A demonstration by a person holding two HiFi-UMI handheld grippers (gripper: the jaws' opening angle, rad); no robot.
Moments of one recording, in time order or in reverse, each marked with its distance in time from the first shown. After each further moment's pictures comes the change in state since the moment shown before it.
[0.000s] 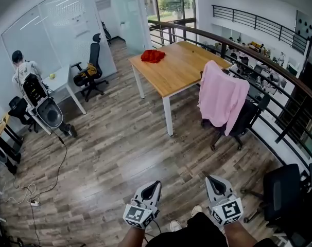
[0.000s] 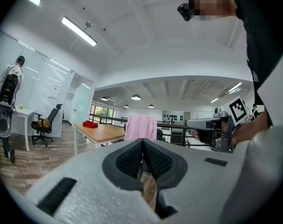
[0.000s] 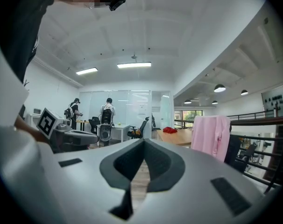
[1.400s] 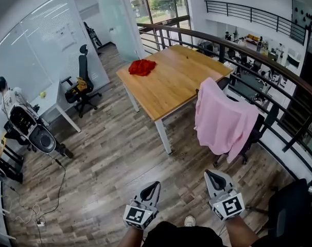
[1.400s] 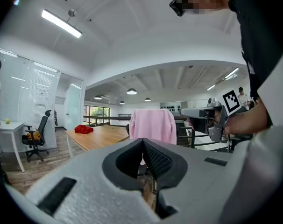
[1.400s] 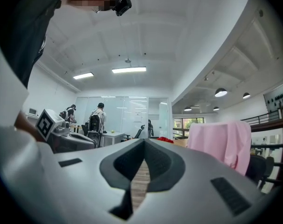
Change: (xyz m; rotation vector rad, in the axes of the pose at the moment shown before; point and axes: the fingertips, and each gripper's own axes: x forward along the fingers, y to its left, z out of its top) left arm 0.262 0.103 0.019 0.124 0.075 -0.034; right arm 0.205 -0.204 0.018 -0.012 -0.117 0.010
